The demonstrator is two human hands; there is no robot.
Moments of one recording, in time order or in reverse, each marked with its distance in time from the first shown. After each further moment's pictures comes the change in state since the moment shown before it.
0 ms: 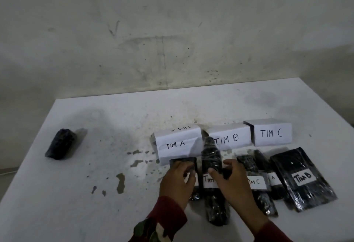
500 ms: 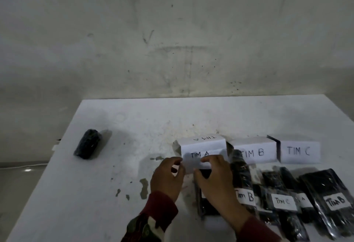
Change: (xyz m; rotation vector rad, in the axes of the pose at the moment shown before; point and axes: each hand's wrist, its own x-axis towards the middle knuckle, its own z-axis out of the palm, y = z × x) left_hand 0.026 -0.053 -0.063 -0.136 0.177 -0.206; right_hand -0.014 -0.076 0.078 -0.228 -0.033 -0.366
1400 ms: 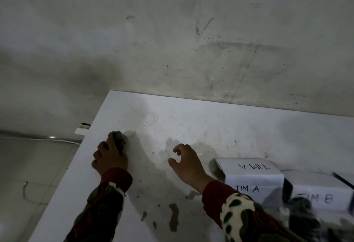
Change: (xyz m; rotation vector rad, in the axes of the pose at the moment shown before) left_hand 0.156 -0.140 -0.145 0.542 0.249 -0.549; right_hand 0.123 -0.092 0.155 0.011 -0.479 -0.123
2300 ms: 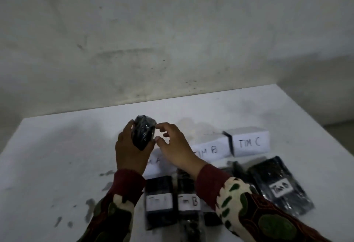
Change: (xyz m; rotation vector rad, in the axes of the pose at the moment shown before) left_hand -0.249 0.181 0.019 -0.589 -0.100 0.583; right_hand -0.139 0.087 -0.172 0.286 0.317 -0.121
